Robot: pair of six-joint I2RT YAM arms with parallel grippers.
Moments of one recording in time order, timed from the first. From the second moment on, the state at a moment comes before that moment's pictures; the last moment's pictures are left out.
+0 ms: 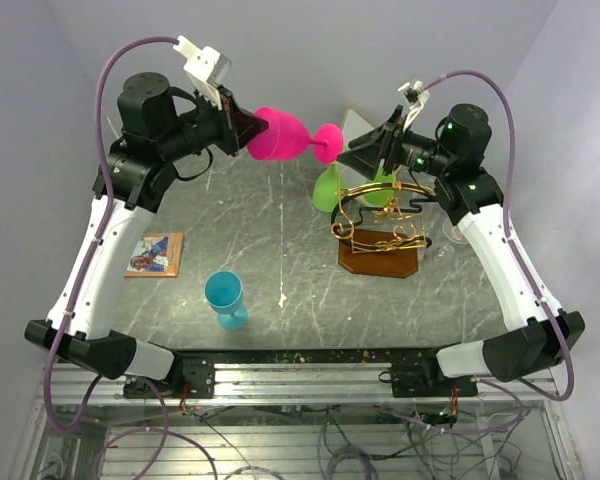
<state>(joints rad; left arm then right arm) -0.37 1.39 1.82 -0.48 0.54 -0.13 0.28 1.36 1.50 -0.17 -0.84 0.24</state>
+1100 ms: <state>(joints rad) -0.40 1.41 1.81 -0.44 0.55 -0.16 0.32 1.41 1.49 -0.13 -0.73 0.34</state>
